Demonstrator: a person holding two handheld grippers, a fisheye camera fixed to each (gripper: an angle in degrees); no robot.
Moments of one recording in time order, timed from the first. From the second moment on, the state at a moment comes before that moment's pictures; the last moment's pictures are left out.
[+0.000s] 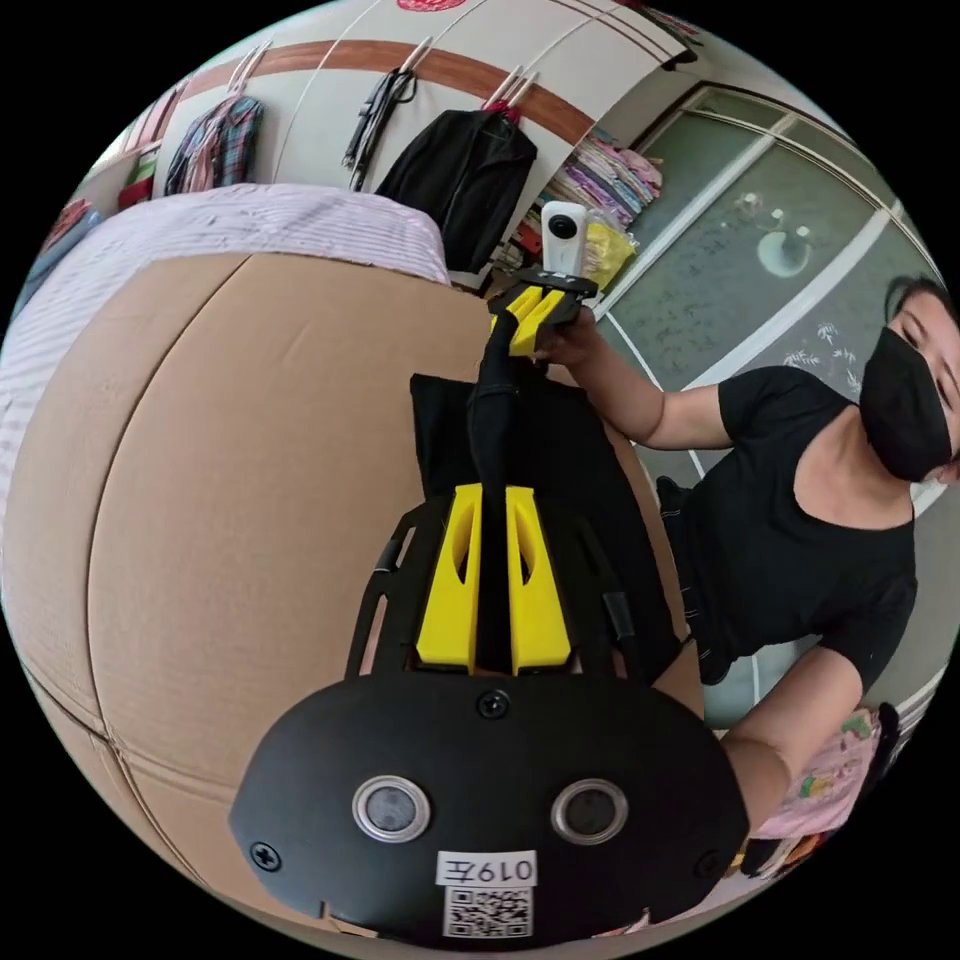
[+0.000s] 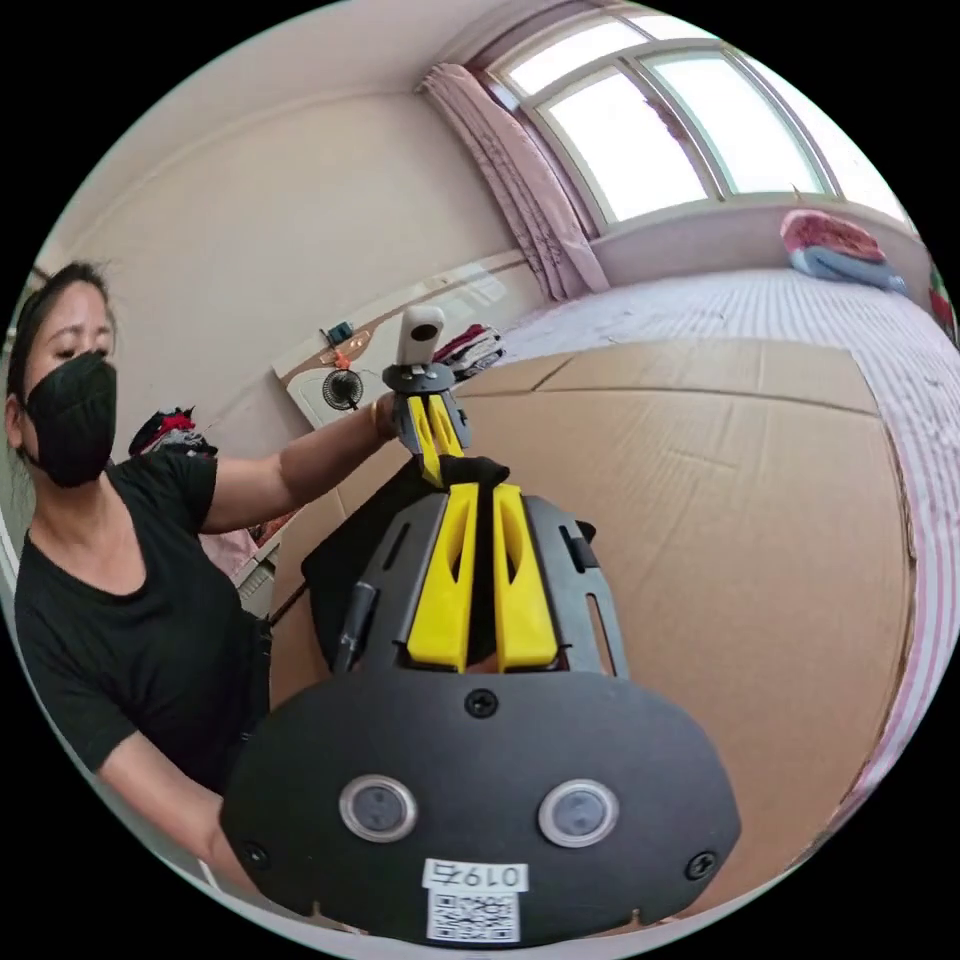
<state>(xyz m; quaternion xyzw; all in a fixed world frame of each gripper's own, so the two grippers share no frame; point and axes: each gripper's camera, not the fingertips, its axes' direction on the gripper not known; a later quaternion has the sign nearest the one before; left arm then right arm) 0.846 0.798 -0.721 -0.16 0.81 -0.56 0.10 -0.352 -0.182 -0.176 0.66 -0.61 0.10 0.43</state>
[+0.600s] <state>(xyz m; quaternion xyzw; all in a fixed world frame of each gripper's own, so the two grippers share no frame) 0.904 0.829 -0.726 -0.21 0.80 -0.56 0.04 -0.235 -0.266 0.017 0.54 -0.77 0.10 0.33</state>
